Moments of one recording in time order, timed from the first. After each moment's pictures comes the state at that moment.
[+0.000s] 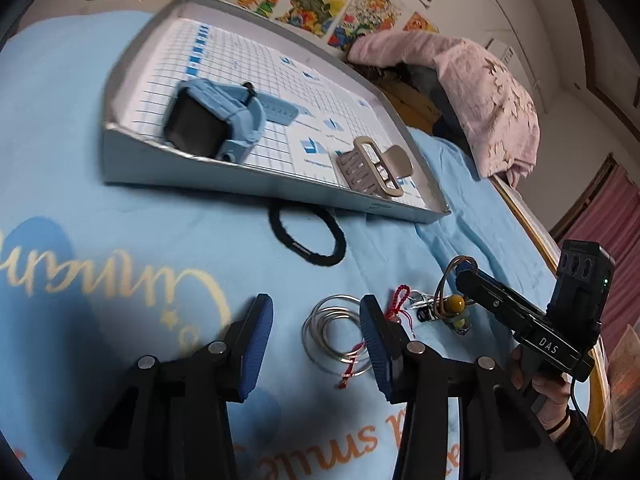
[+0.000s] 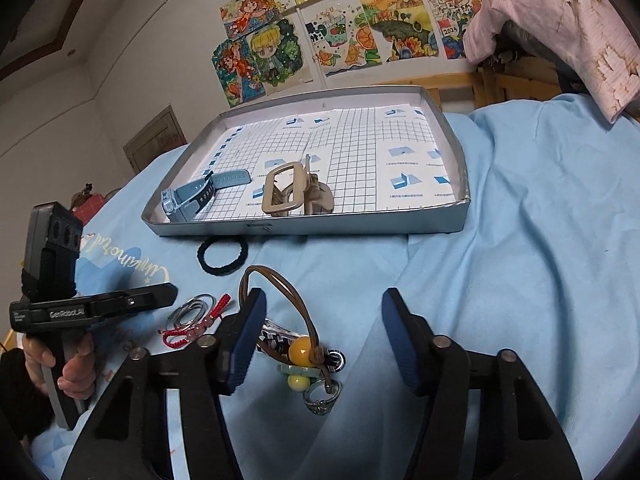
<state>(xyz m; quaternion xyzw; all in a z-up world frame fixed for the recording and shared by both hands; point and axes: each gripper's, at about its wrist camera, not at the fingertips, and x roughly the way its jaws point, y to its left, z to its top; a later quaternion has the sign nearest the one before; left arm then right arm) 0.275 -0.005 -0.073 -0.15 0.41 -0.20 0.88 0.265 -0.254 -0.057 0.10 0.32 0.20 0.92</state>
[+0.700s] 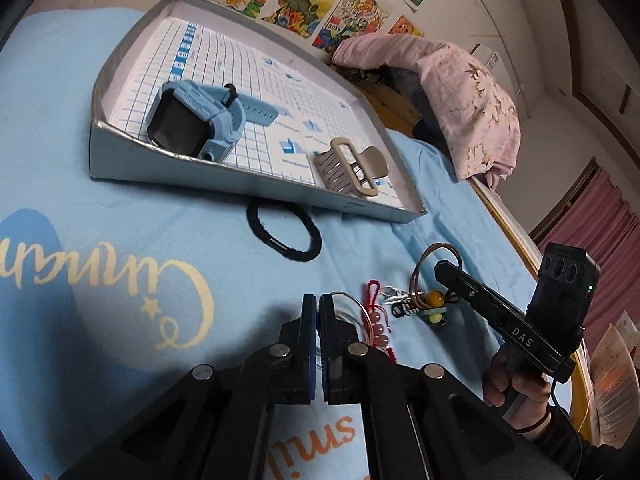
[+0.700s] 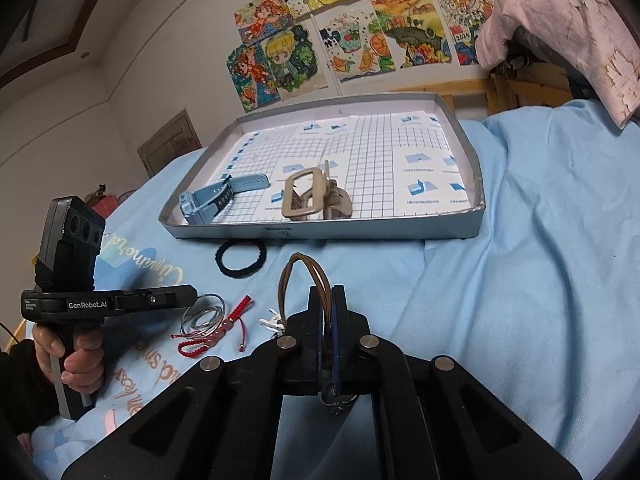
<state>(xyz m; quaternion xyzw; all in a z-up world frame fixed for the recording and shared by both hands) 0.264 -0.002 -0.069 -0.17 0.39 -0.23 0.87 0.254 -0.254 -0.052 0.10 0.30 0.23 0.92</state>
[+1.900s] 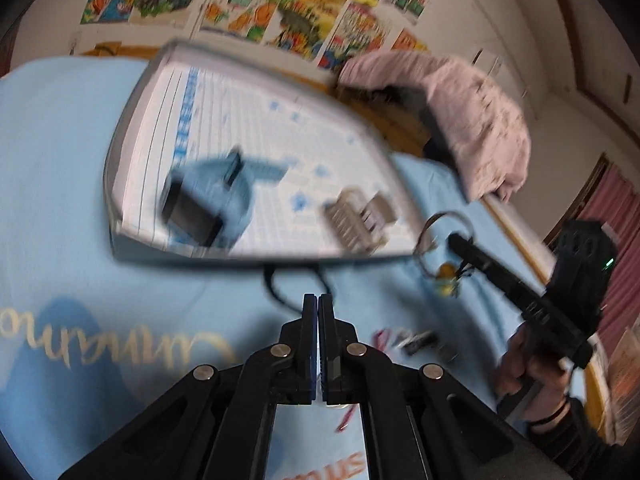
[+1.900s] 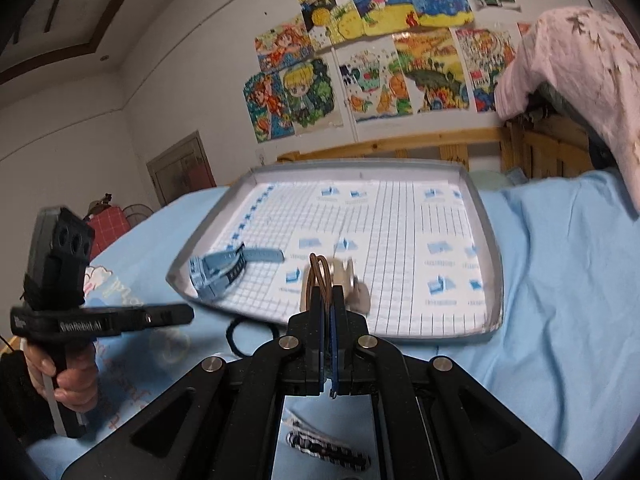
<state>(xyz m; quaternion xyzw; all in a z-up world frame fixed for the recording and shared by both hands) 0.285 0.001 -0.047 -0.14 0.38 -0.20 0.89 0.288 -0.234 -0.008 0.07 0.25 0.23 0.94</state>
